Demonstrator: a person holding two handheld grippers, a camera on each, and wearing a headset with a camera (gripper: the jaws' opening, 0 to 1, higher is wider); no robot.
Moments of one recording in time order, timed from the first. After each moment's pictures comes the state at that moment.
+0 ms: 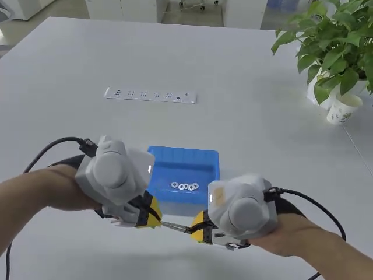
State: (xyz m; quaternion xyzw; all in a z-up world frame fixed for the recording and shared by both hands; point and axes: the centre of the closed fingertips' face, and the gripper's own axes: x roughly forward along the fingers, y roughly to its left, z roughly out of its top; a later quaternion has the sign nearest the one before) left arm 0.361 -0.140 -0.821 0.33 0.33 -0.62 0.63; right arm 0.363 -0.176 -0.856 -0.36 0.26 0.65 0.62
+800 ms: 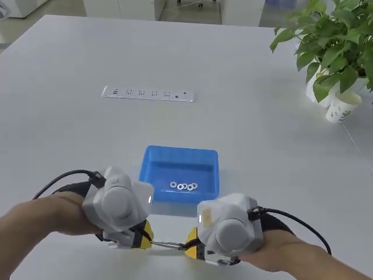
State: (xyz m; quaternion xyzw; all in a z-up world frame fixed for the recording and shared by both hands) left arm 0.347 -0.127 -0.878 0.34 0.37 -0.62 0.60; right arm 0.349 -0.172 -0.892 -0.36 0.27 0.66 0.61
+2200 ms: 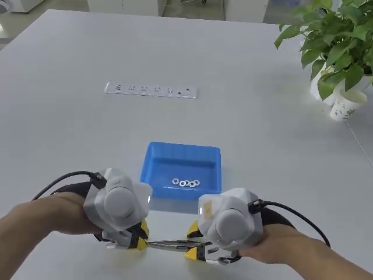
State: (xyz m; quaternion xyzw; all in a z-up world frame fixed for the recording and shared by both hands) left arm 0.347 -0.112 -0.887 0.34 0.39 -0.60 0.61; right arm 0.350 -0.173 -0.889 -0.34 0.30 0.65 0.61
